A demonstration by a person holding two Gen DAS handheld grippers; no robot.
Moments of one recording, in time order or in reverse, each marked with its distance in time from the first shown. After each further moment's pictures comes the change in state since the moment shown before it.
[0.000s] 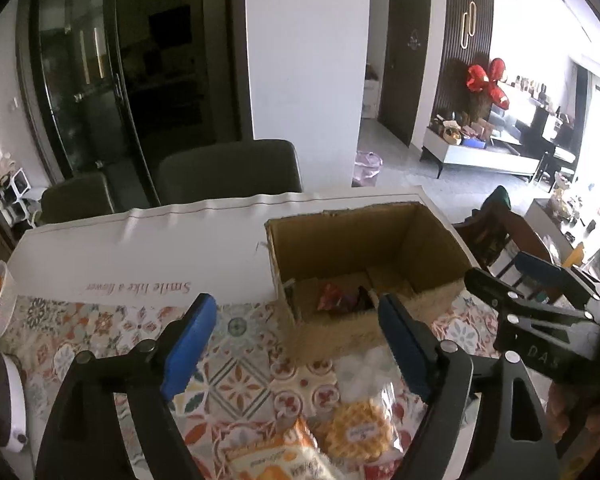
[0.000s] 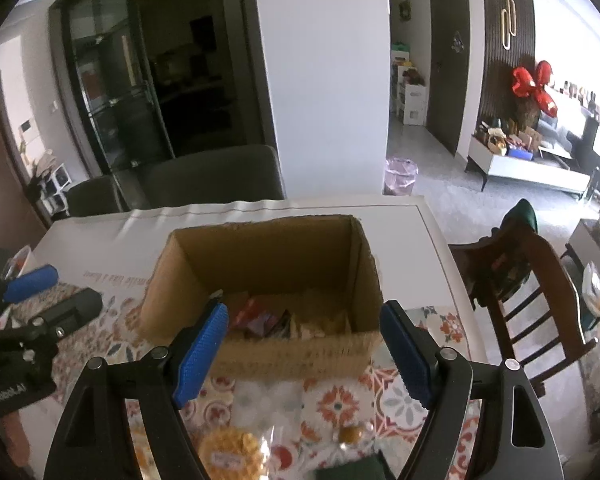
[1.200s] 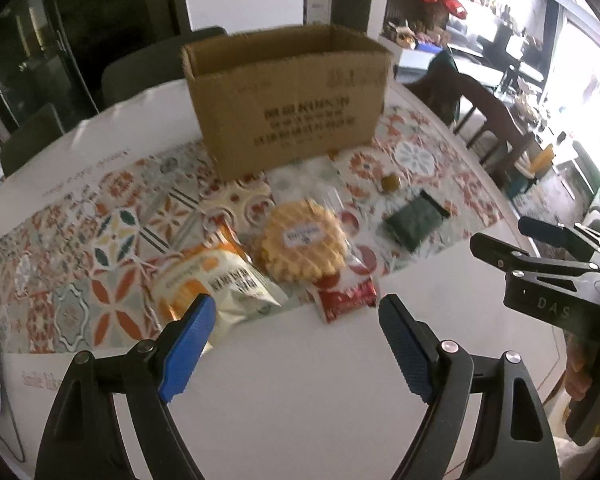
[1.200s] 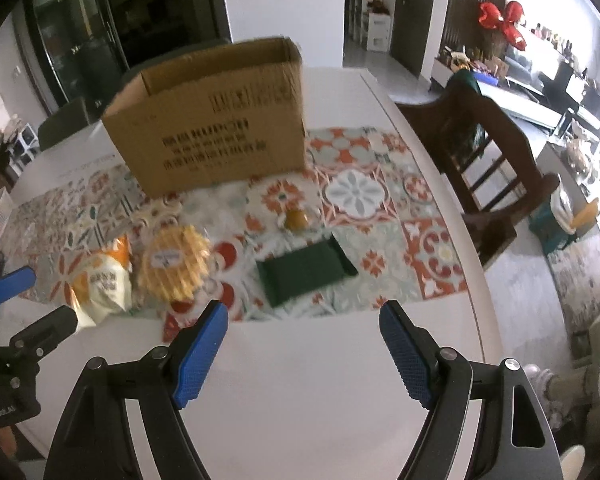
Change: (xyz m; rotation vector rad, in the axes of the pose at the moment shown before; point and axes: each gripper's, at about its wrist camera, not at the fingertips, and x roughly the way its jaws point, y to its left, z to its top) left arm -0.003 -0.058 -0.169 0.145 0.309 -0.122; right arm -0.038 -0.039 -0.182 0.081 0.289 -0.114
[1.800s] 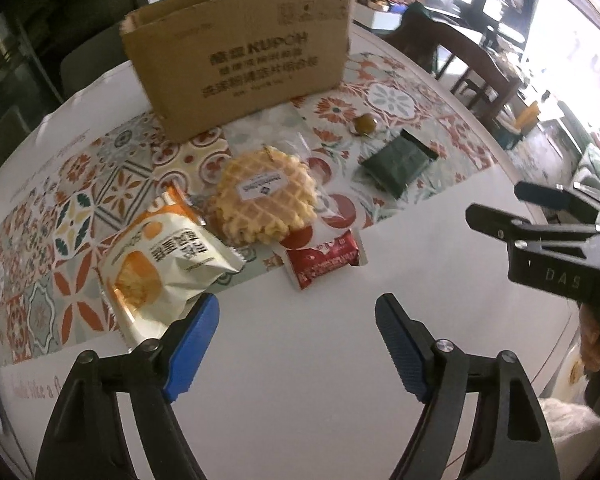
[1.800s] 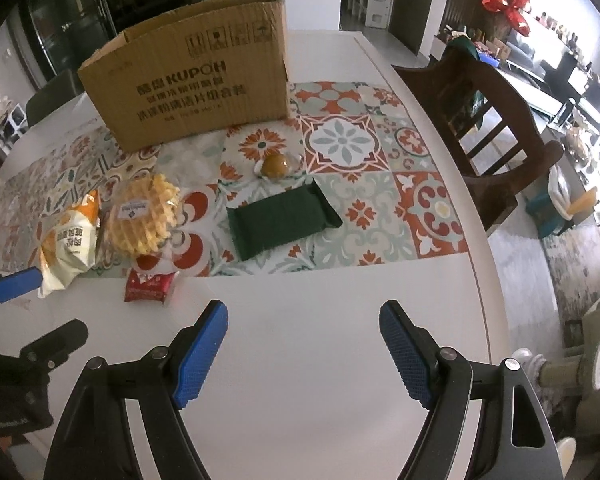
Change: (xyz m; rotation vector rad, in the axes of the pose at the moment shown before) left arm 0.042 -0.022 -0.020 0.111 0.101 -0.047; right arm 0.026 -0.012 -0.023 -0.012 0.087 -0.023
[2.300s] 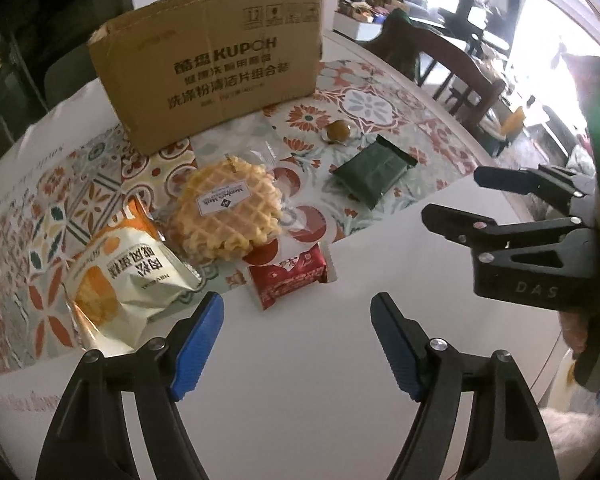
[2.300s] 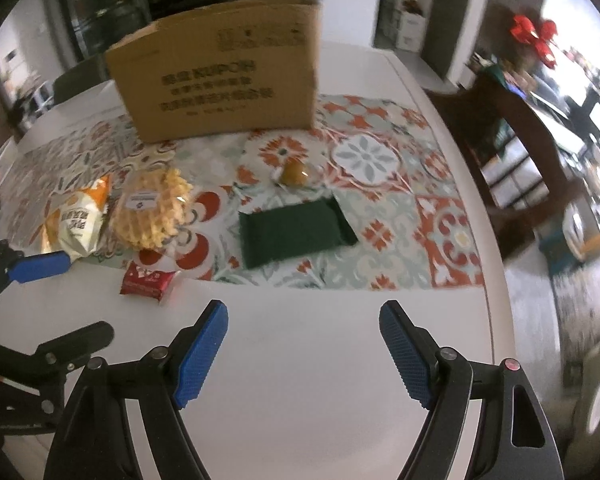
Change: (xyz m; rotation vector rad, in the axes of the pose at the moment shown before) left arm 0.013 -0.016 0.004 -0.020 -0.056 -0.054; right arm 0.015 0.005 0.004 -0.148 -0.077 0.069
